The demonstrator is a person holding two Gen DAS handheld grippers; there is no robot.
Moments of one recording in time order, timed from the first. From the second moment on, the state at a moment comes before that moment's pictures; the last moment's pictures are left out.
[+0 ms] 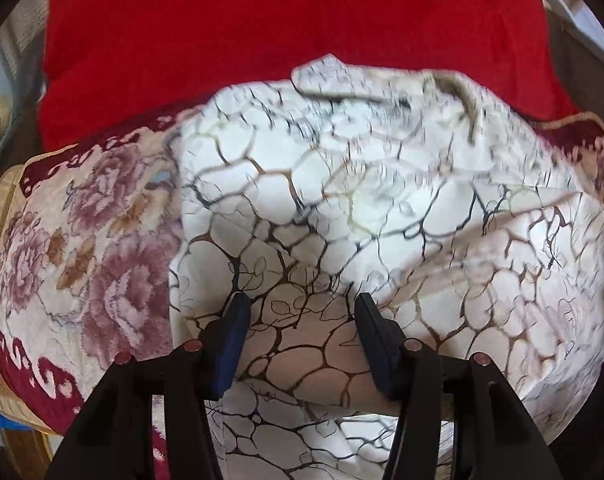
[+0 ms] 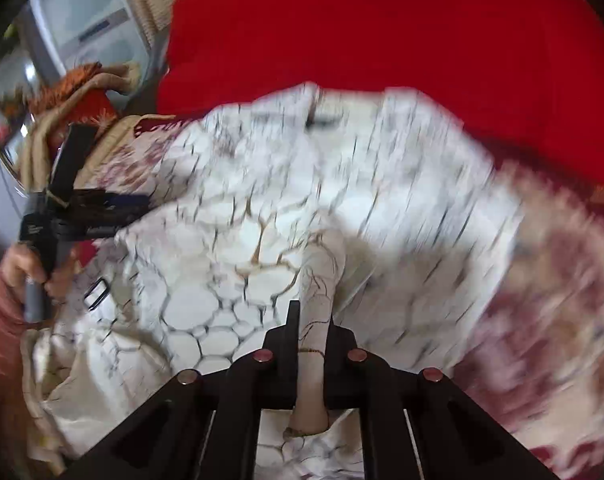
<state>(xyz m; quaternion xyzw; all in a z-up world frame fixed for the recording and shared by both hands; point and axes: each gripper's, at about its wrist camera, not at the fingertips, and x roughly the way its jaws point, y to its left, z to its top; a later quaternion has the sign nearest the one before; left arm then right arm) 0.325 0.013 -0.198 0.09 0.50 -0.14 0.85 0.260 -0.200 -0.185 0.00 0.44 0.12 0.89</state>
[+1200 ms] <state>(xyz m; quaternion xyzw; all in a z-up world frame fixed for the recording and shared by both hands) 0.326 -0.010 -0.201 0.06 0.43 -0.05 0.90 0.298 -0.288 -0.180 0.19 0.39 0.07 0.90</state>
